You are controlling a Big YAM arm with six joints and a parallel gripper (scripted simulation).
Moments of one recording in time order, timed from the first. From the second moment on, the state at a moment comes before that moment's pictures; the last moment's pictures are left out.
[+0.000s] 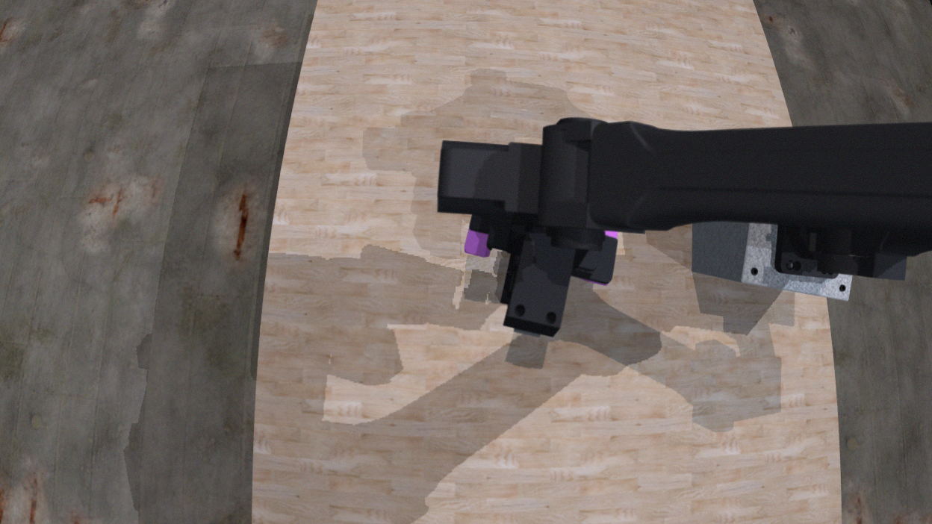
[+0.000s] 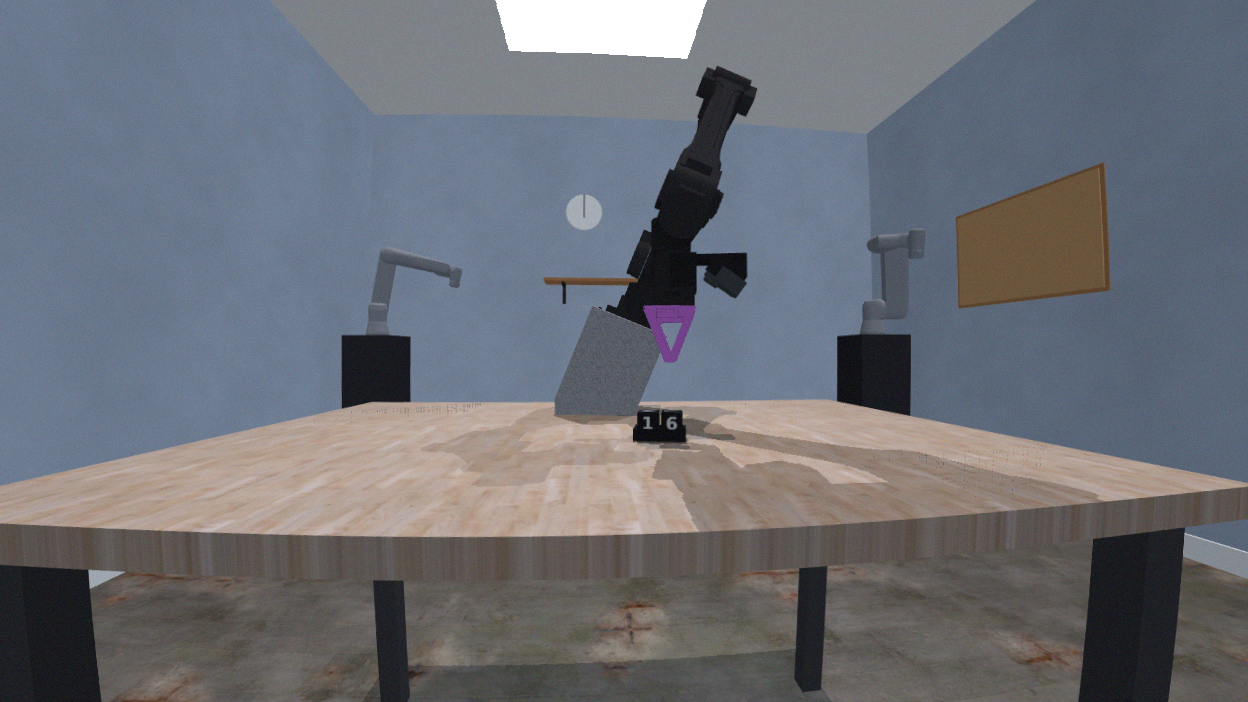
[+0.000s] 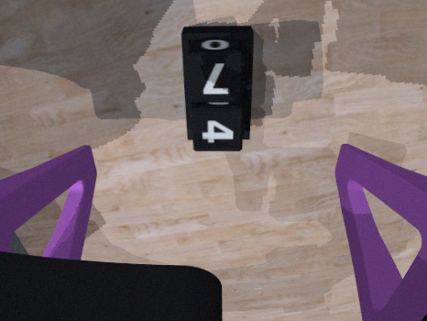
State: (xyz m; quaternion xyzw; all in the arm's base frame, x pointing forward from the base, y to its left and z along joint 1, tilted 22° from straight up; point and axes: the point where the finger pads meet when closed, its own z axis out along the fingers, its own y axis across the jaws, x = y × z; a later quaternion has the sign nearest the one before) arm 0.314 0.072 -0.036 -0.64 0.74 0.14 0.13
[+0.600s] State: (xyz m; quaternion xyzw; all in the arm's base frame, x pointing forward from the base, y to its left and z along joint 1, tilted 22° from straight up) arm 0.315 0.047 0.024 -0.64 0.75 0.13 0.14
